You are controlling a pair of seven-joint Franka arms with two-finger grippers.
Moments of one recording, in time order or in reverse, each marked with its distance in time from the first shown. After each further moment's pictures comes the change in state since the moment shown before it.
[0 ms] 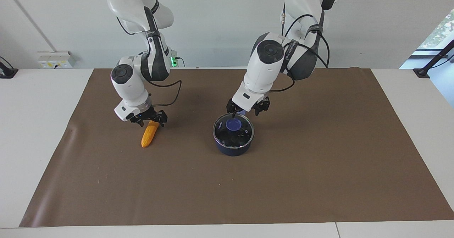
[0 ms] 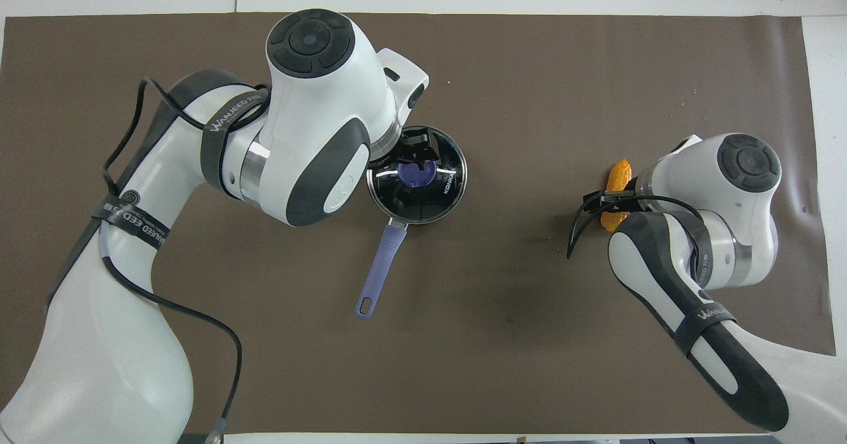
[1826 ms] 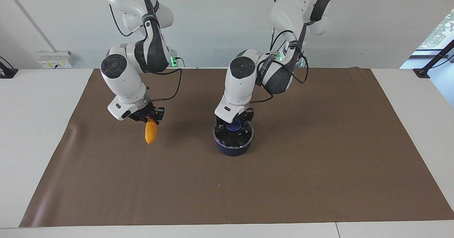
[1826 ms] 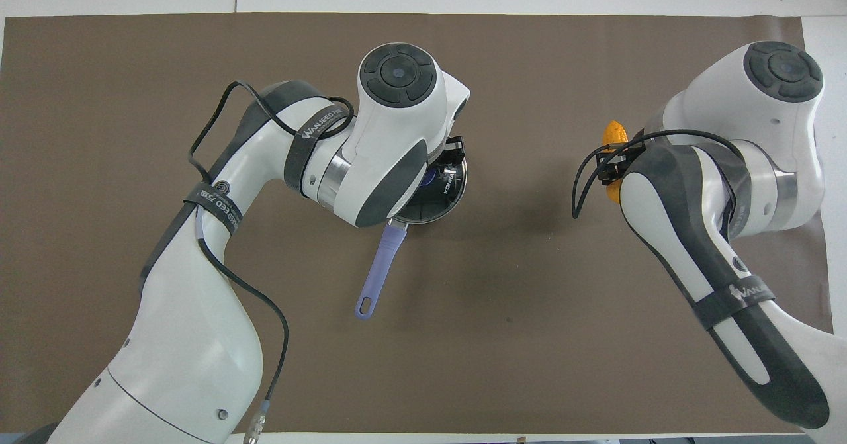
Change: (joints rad) left arm -0.068 0.111 0.009 0.052 0.088 0.057 -0.100; right arm 0.027 0.025 0.013 0.350 0.001 -0.387 0.000
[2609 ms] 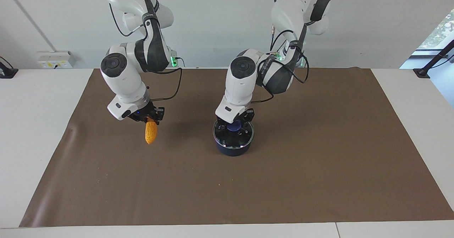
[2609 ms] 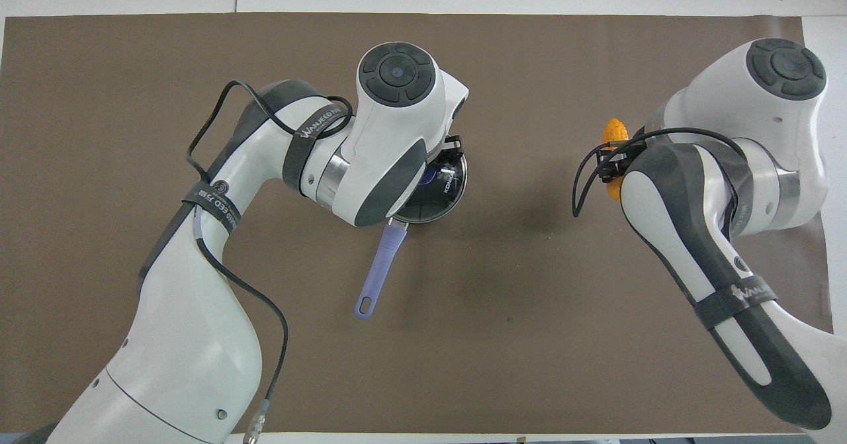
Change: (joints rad) left arm 0.001 -0.008 0.002 0.005 -0.003 0.000 -0.002; right arm 0.001 0.000 0.000 0.013 0.000 -0.002 0.000
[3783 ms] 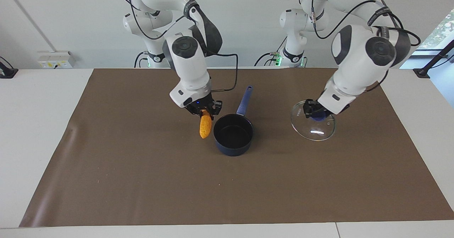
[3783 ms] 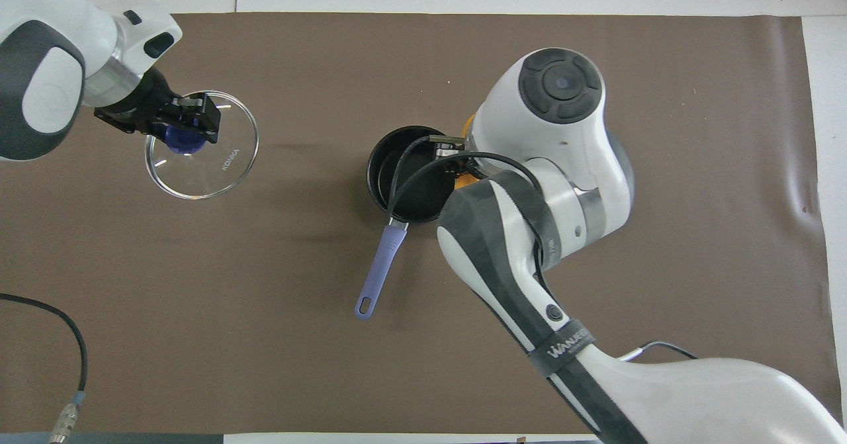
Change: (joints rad) left arm 0.499 -0.246 0.021 -0.139 -0.026 -0.227 0.691; right arm 0.344 0.176 0.021 0.275 0.073 0.023 0.506
